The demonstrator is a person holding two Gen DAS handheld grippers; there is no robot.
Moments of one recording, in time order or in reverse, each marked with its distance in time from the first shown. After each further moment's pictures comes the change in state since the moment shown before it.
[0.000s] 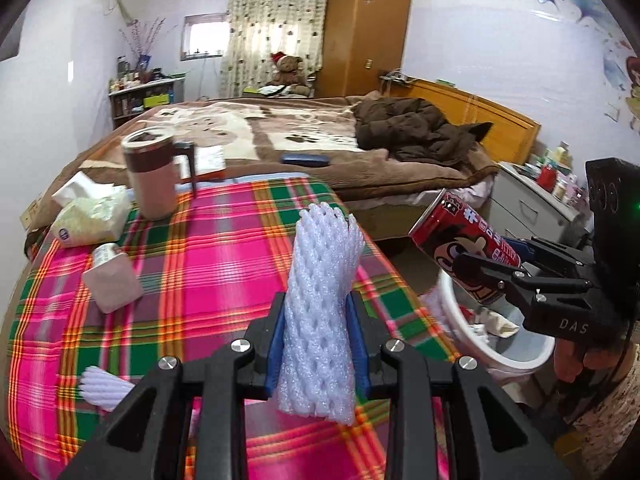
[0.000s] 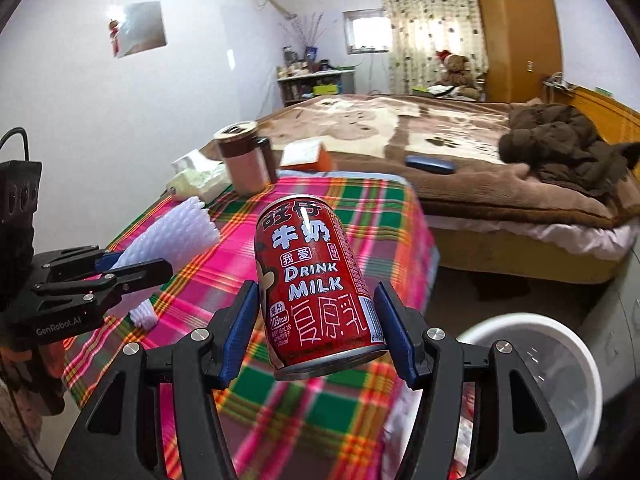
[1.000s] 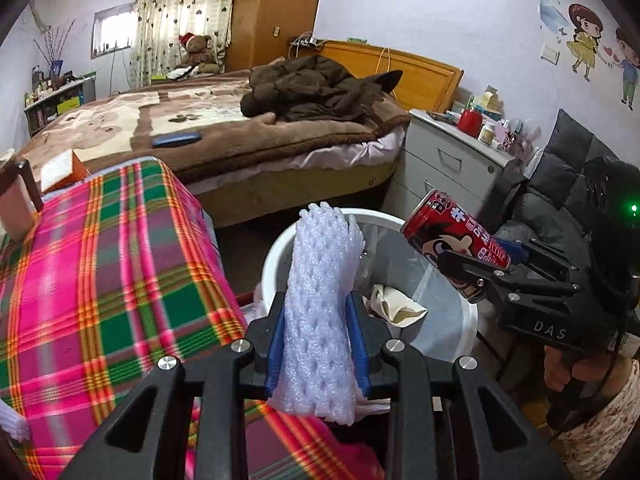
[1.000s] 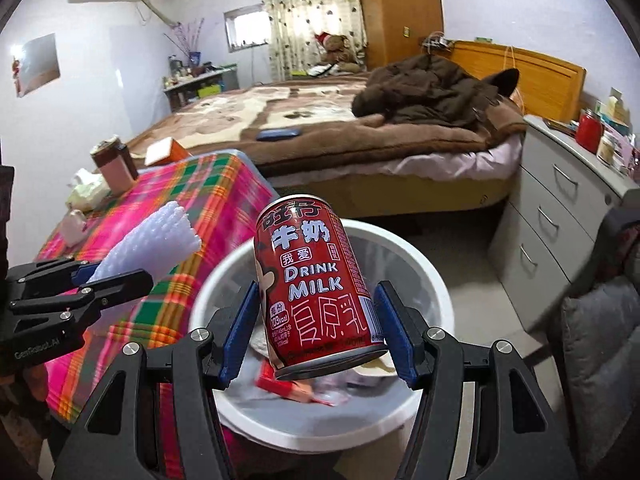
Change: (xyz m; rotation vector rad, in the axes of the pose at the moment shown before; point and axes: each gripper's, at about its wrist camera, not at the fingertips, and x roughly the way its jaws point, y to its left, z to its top) left arm 0.068 -0.173 -0.007 0.134 0.115 -0.225; right arm -0.067 -0.108 -0.067 0.201 0.040 -0.311
